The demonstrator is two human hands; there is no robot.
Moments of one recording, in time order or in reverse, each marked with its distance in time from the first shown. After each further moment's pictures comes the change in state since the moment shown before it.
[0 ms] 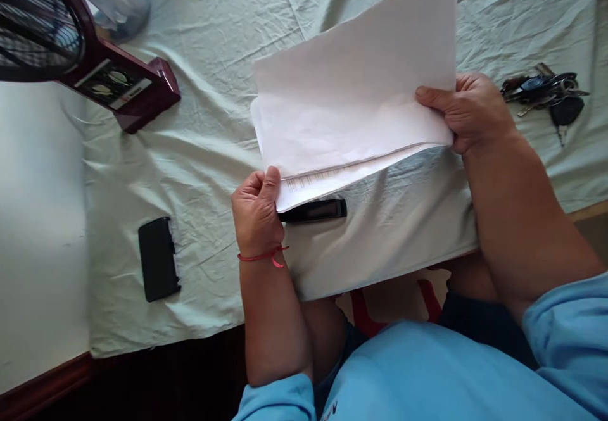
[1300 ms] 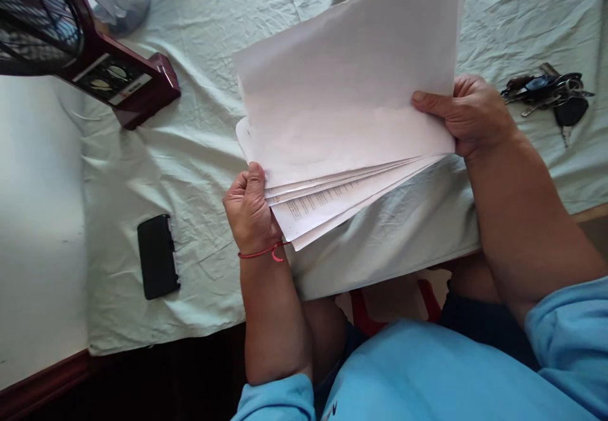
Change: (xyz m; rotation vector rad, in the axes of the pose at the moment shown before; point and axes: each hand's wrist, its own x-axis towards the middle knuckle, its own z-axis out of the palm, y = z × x) left_hand 0.011 -0.021 -0.013 -0.049 0.141 0.084; right_hand -0.008 0.001 -0.001 0.054 -0.132 -0.018
